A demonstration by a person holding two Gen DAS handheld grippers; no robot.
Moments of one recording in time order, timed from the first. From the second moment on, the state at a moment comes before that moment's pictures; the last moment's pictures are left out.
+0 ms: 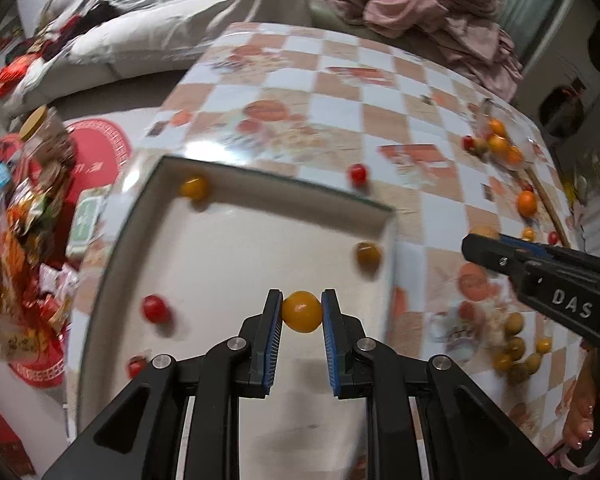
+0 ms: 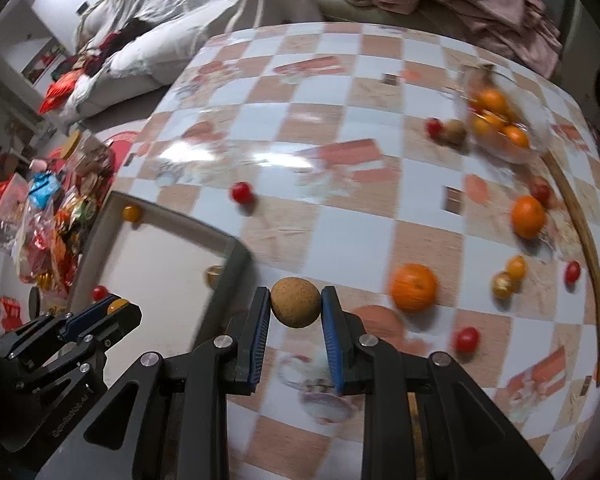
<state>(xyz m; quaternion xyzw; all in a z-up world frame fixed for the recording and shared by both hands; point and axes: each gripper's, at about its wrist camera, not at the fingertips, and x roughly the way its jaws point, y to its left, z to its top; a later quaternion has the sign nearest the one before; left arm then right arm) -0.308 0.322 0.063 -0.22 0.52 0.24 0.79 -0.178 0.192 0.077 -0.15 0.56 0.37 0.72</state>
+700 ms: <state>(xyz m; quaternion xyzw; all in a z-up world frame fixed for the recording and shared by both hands) -0.348 0.364 0.016 -0.26 0.54 0.28 0.75 -0.228 0.294 0.032 -0.20 0.58 0.42 0.67</state>
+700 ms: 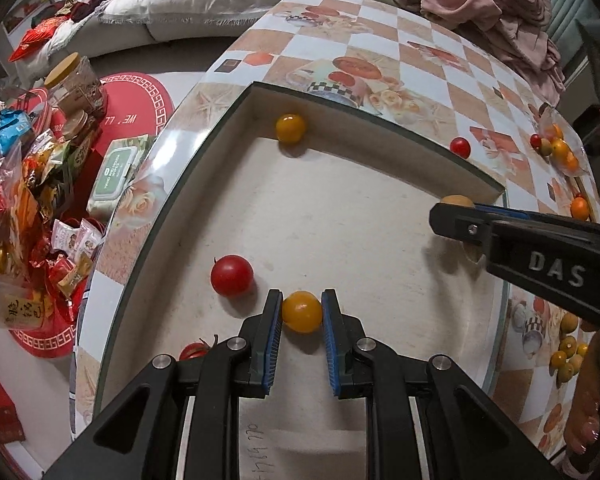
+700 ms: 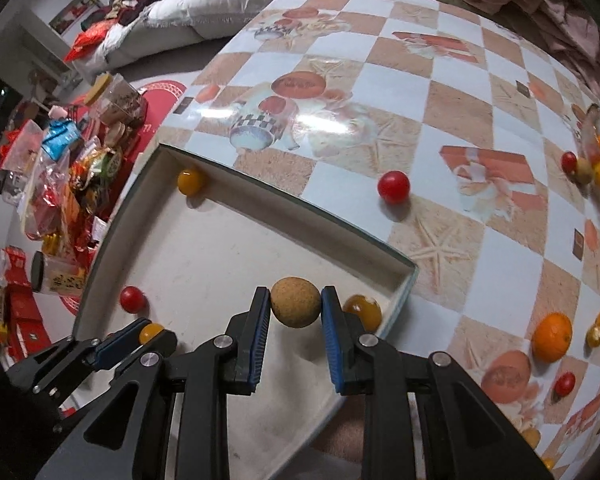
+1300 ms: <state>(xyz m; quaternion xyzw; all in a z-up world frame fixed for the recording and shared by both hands) -0.347 0.357 0.016 -0.22 0.55 0.26 0.77 -0.235 0.311 0.017 -0.25 0.57 0.42 0.66</state>
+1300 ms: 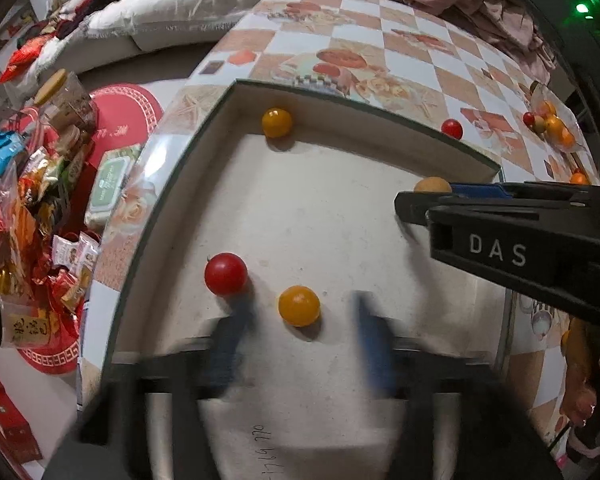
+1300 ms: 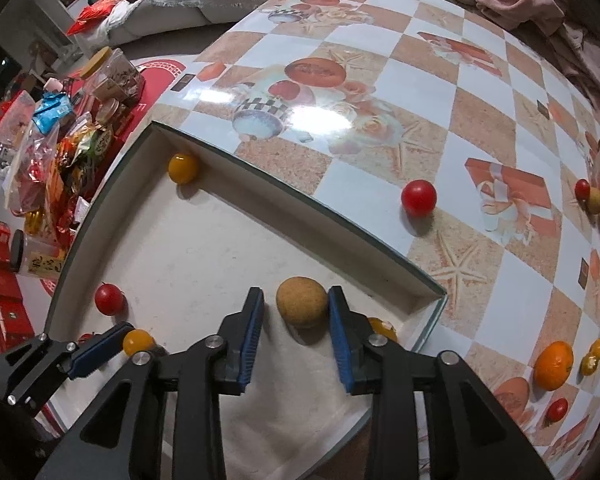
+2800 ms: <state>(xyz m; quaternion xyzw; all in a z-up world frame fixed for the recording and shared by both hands) -0.248 0.266 0.069 -0.14 0.55 0.18 0.80 -0.148 0.148 0.068 -0.11 0.58 0.33 0.74</state>
